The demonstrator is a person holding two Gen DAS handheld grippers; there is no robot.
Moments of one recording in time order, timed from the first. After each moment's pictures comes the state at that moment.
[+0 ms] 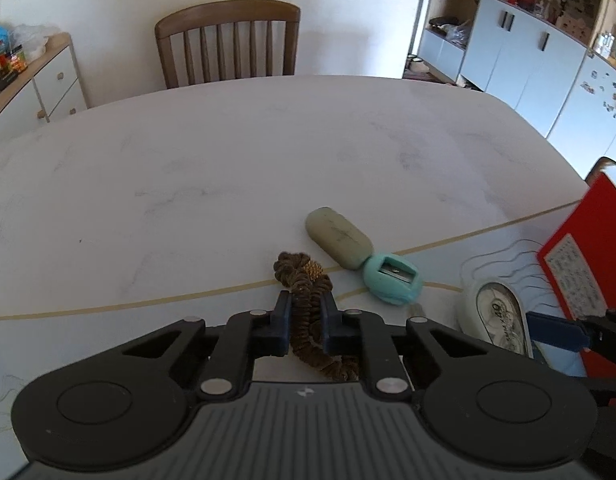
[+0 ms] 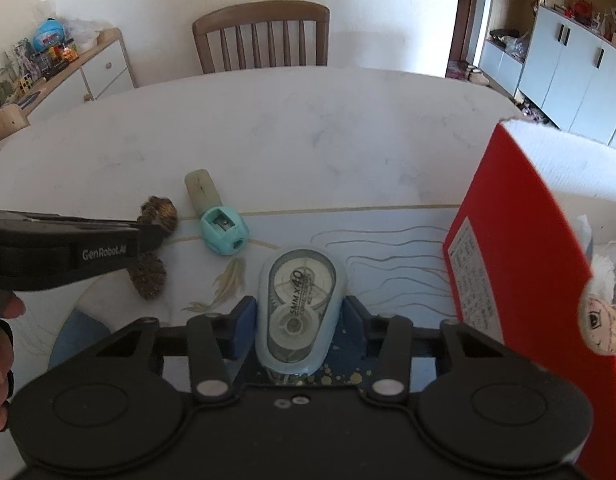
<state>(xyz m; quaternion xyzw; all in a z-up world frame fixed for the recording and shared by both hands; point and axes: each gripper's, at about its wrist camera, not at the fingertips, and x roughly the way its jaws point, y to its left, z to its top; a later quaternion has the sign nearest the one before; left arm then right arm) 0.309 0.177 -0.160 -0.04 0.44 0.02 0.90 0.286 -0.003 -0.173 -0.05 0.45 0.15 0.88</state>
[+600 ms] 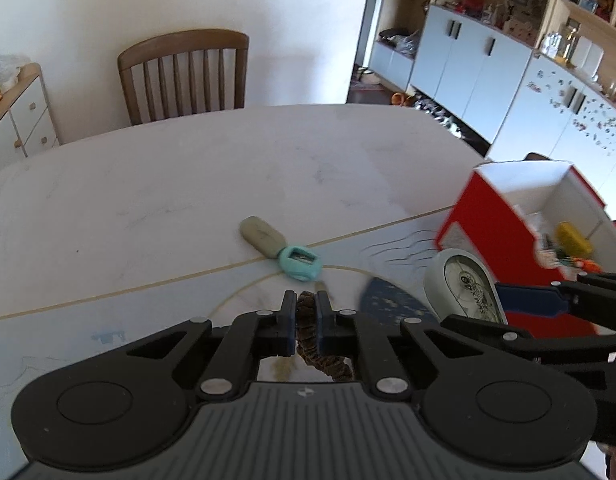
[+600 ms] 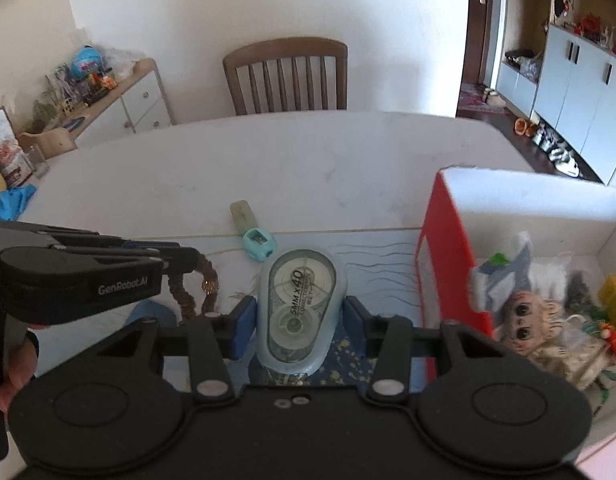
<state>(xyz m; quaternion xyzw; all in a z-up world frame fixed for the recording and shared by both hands) 0.247 0.147 -0.094 -0.04 0.42 -0.05 0.91 0.233 -0.040 -0.102 -0.03 0.41 0.19 0.89</state>
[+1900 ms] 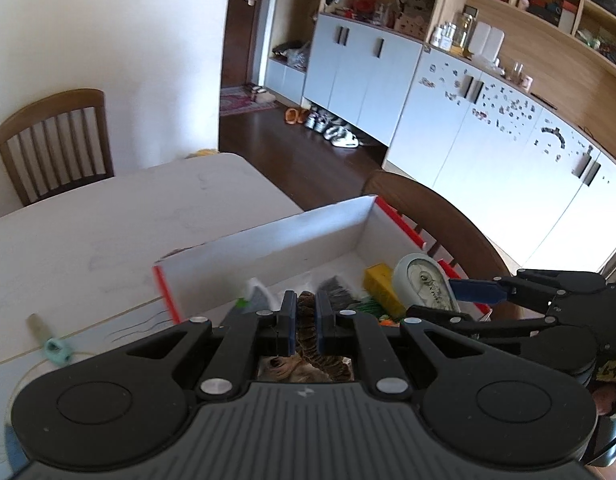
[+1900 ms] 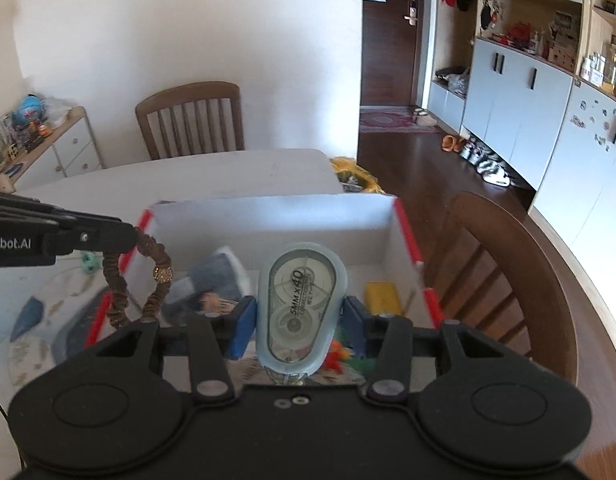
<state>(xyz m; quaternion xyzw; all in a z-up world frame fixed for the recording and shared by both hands) 0.282 -0.093 -0.022 -0.01 0.39 -0.18 0.91 0.242 -0.290 -0.064 -0.02 0.38 0.12 0.92</state>
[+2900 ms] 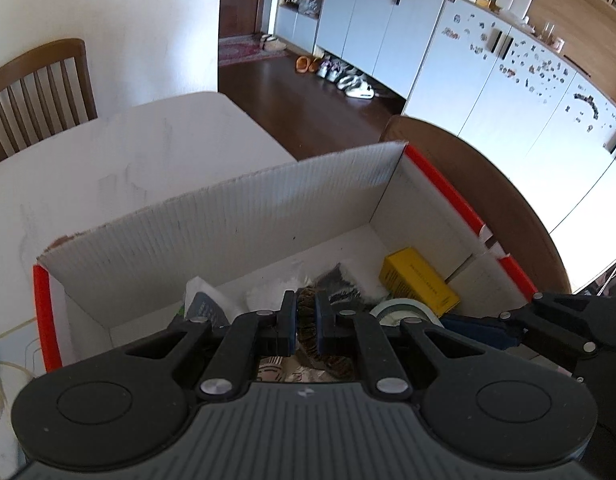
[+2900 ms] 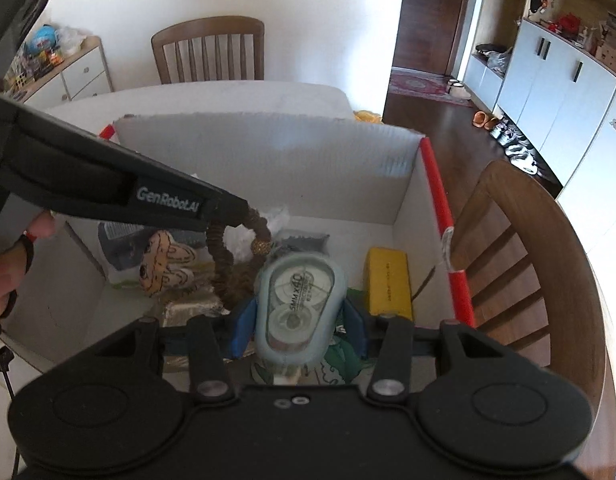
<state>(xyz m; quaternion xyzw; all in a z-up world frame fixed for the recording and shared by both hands) 0.360 -0.150 -0.110 -0.01 0.46 -0.15 0.87 0.285 -0.297 -0.126 -0.09 0.44 0.17 0.88</state>
